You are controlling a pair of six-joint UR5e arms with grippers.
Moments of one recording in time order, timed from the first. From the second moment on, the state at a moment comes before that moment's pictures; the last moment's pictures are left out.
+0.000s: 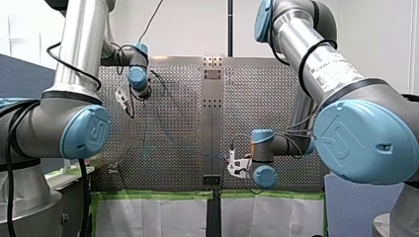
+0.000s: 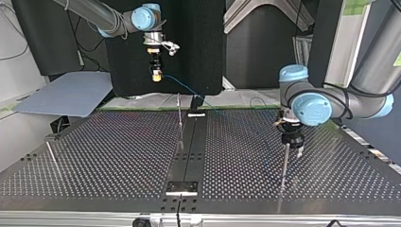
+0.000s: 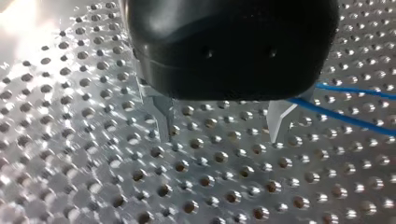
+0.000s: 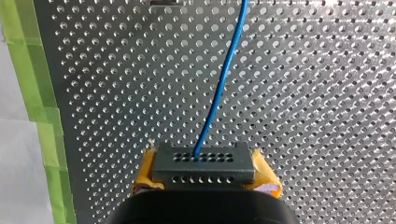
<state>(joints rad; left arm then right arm) -0.01 -1.81 -1.64 -2.97 -1.76 -2.11 2.15 -0.79 2.02 -1.19 1.74 1.57</state>
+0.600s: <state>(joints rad) 0.02 -1.77 -1.78 -2.79 -1.58 -2.28 2.15 -0.79 2.02 -1.19 1.74 1.57</state>
